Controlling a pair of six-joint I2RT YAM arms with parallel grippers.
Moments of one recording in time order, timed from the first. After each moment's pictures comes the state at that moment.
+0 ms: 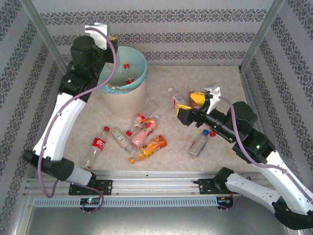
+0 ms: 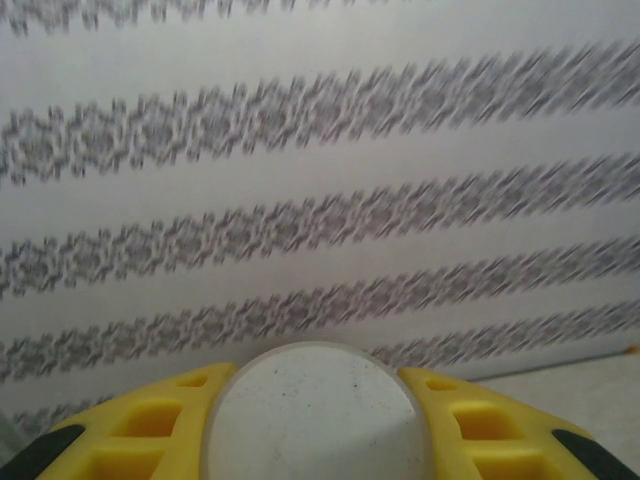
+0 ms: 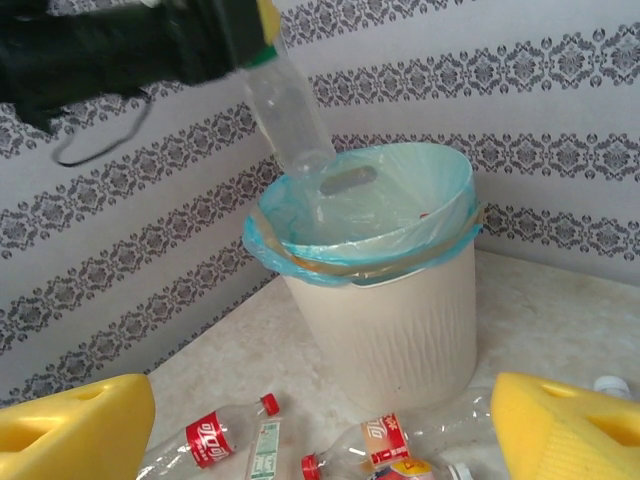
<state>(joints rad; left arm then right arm) -0.31 1.49 1.84 -0.45 -0.24 0.06 0.72 0.77 1.12 -0.42 -0.09 0.29</state>
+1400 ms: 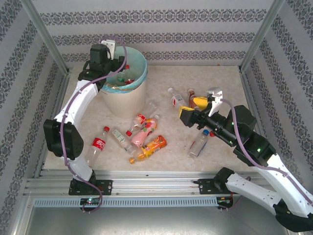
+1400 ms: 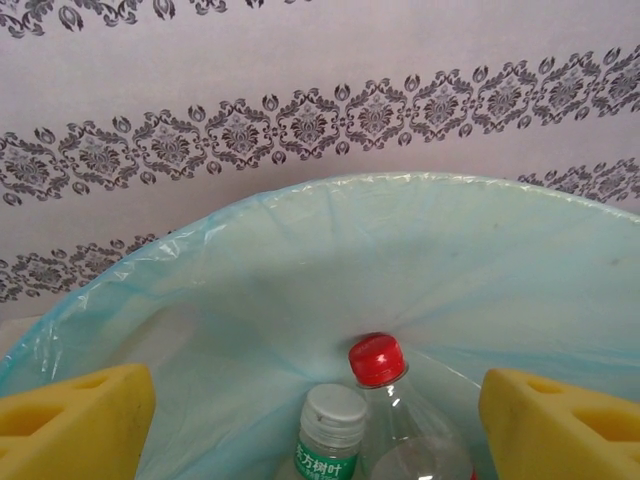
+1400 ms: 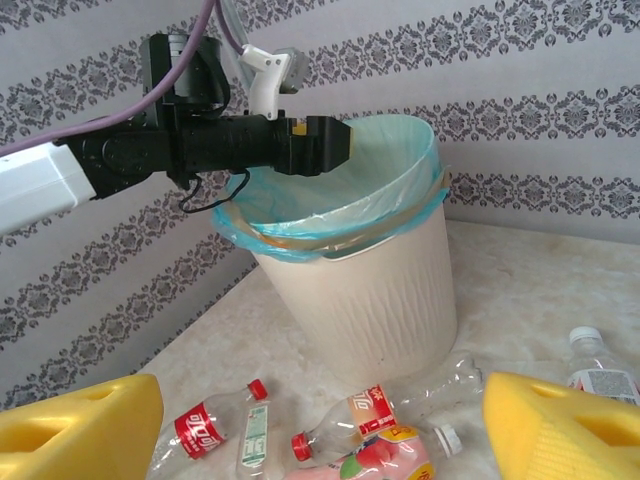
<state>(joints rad) -0.17 1.73 1.68 -0.33 -0.07 0.01 0.72 0.73 1.07 -0.46 -0.03 0.35</state>
